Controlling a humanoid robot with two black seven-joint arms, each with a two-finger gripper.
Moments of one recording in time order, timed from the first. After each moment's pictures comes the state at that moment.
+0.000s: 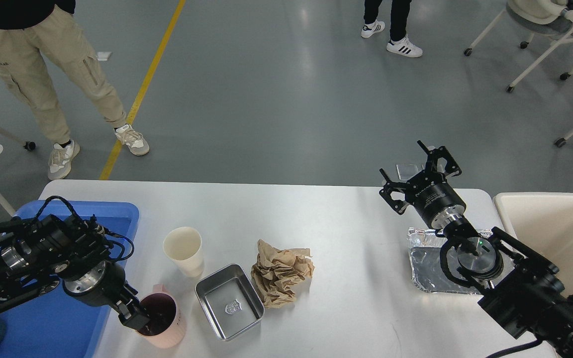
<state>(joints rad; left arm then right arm) -0.89 0.70 -0.06 -1.34 2.02 -0.77 -0.33 0.56 -0.23 0.81 0.80 0.25 0.38 0.20</state>
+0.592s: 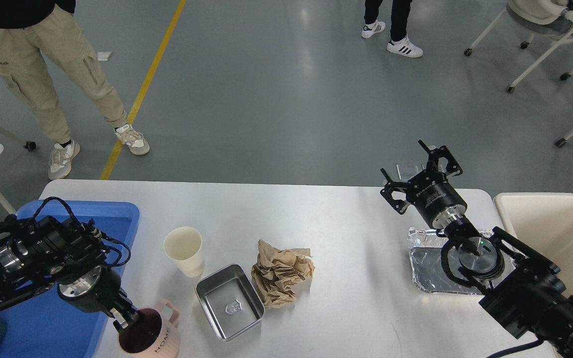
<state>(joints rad) -0.90 0.71 -0.04 -1.33 2.09 -0.77 -0.46 0.56 -0.24 0.81 0.80 0.25 0.38 0.20</state>
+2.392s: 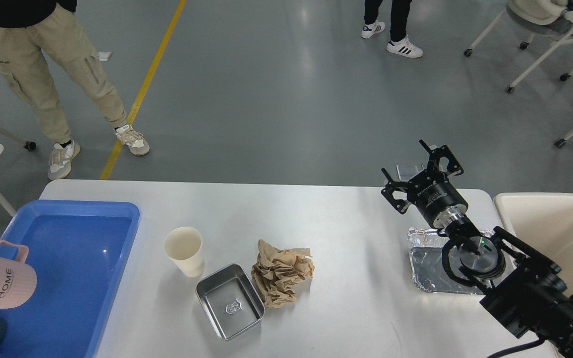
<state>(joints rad) -0.98 1.37 -0.06 -1.35 2.10 -0.48 -0.63 0.56 -0.24 0.81 0.80 0.25 0.38 0.20</state>
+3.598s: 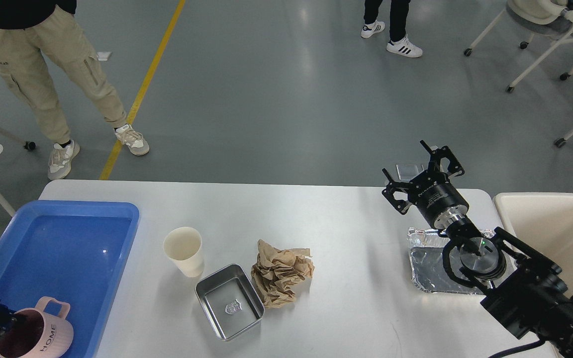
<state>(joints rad) -0.73 1.06 -0.06 -1.13 2.16 -0.37 -0.58 0.56 -0.24 0.81 0.80 0.25 0.38 0.20</state>
